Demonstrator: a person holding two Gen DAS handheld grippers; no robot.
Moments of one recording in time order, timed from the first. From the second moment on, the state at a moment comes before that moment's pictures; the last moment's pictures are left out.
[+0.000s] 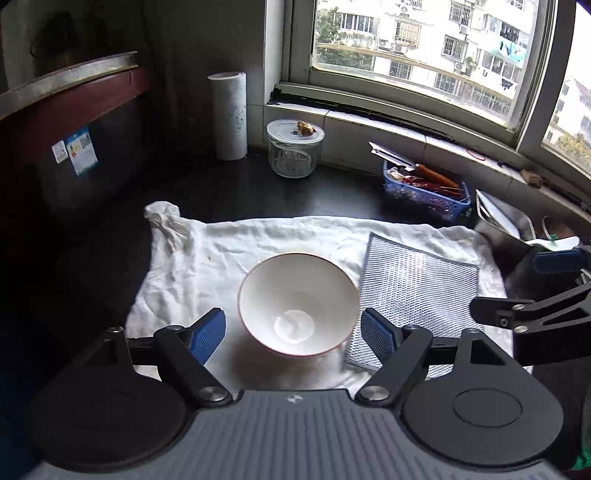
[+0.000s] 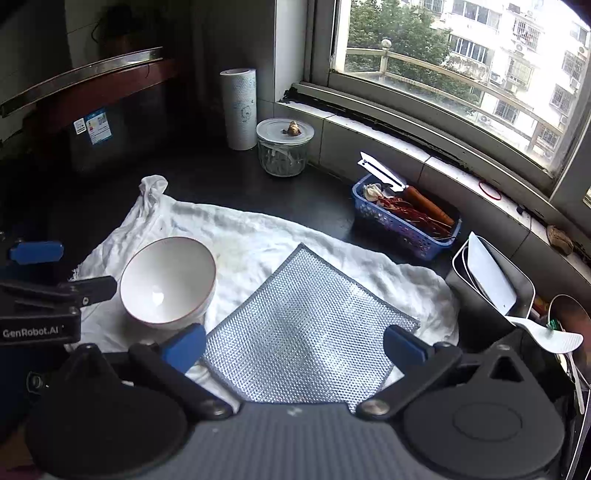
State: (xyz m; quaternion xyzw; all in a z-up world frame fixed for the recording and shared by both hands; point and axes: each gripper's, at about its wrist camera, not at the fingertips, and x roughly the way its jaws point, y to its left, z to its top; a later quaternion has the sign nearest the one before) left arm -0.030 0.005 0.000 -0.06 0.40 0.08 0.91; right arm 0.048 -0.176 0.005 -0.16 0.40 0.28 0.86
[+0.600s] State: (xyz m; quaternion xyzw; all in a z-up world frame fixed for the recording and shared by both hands) left arm -0.026 -0.001 -0.001 -0.07 0.41 0.09 0.90; right arm 0.045 -0.176 -0.001 -0.16 0.42 0.28 0.85
